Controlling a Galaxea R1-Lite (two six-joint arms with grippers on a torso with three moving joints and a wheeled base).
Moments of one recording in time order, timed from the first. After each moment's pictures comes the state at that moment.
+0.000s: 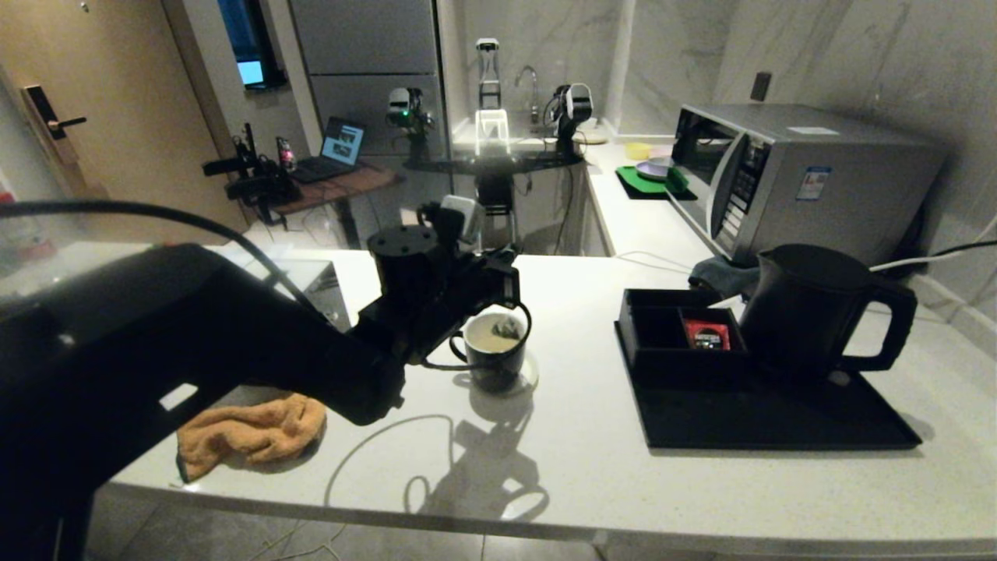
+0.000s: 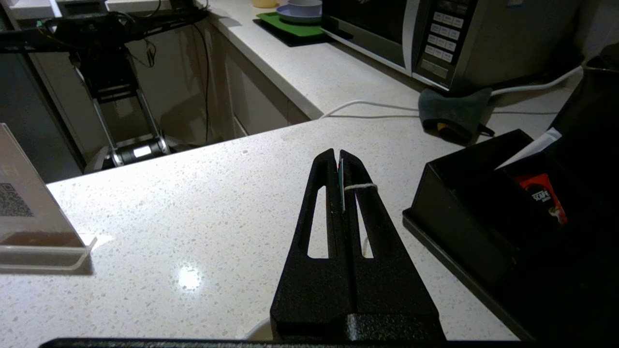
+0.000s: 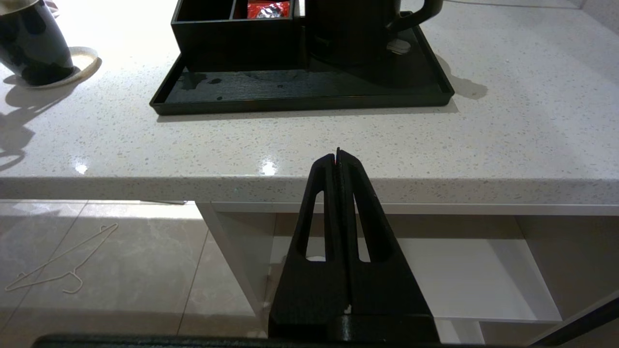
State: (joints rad) left arm -0.55 2.17 -1.12 -1.11 -0.01 -0.06; right arm 0.00 0.00 -0.05 0.14 -0.02 0.06
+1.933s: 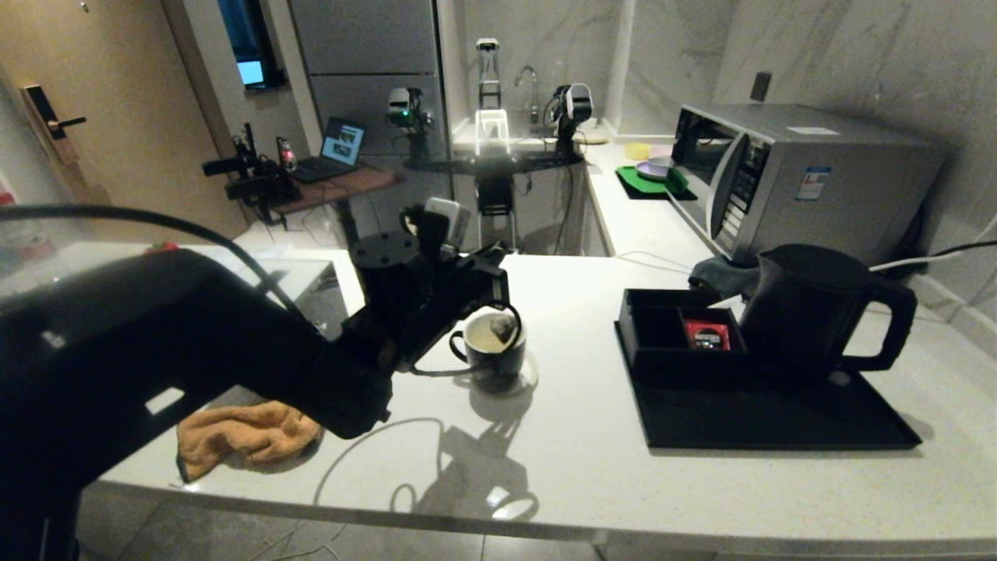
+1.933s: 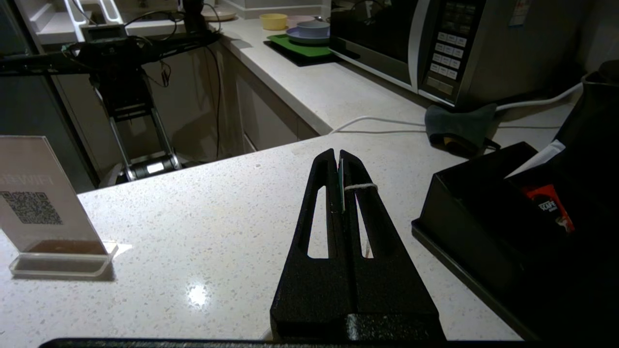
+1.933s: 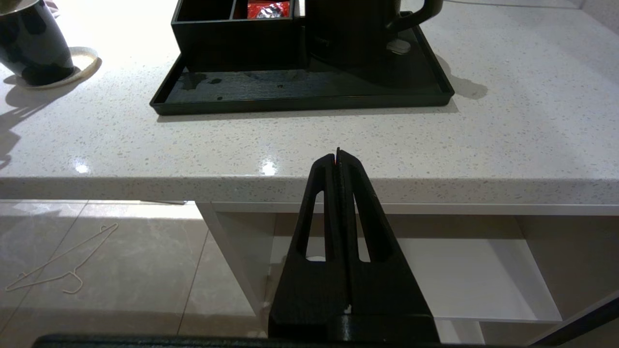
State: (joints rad) left arm -0.53 2.15 -1.04 -1.23 0.00 -0.05; right arm 0.00 0.00 -0.05 0.14 -0.02 0.05
